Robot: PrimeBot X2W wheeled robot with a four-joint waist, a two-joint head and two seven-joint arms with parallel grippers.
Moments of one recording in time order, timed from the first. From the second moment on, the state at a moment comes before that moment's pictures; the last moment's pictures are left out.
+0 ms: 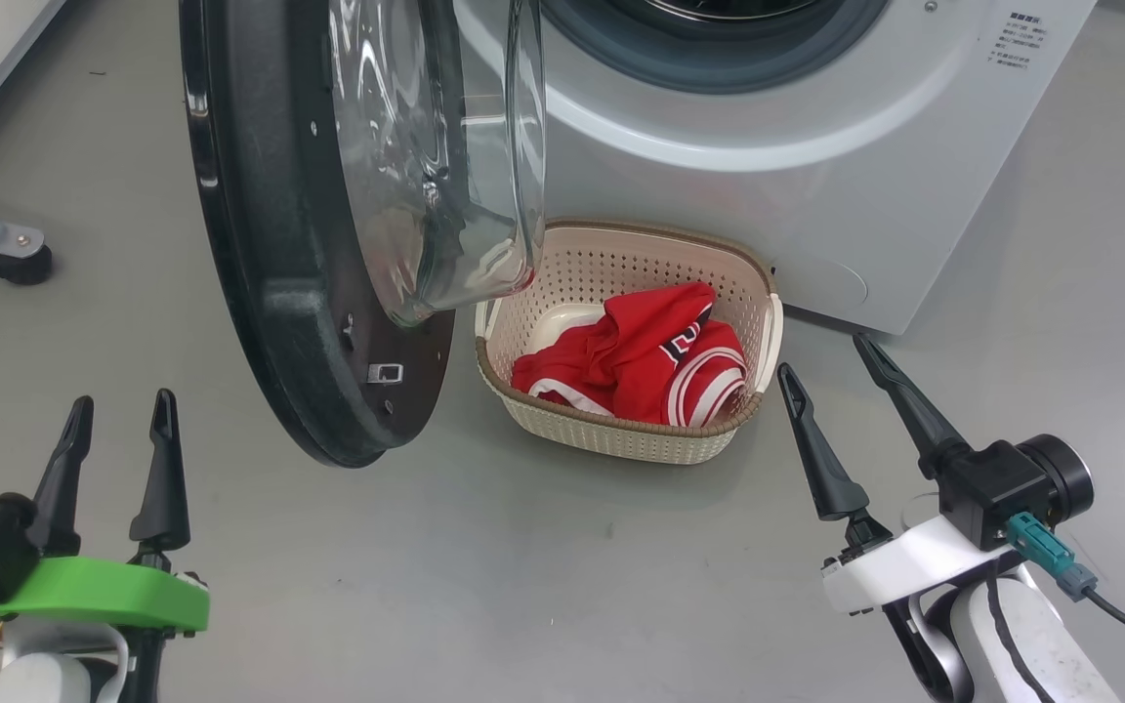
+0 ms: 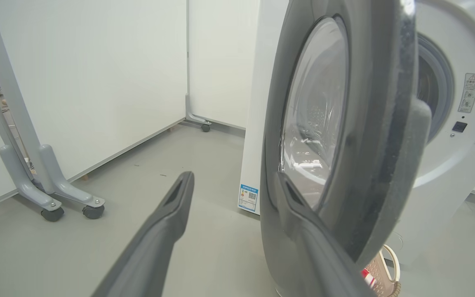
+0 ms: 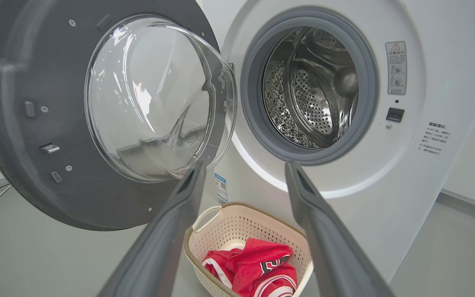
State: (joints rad) left arm -0.10 0.18 -0.03 0.15 -0.50 -0.13 -0.21; right arm -0.11 -0.13 0.29 0.05 0.20 0.07 -0.24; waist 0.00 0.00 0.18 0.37
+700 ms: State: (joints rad) left arm -0.10 0.18 -0.04 0.18 -0.50 -0.13 -0.23; right arm -0.11 -0.13 0.29 0.06 0.20 0.07 -0.24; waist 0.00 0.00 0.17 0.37
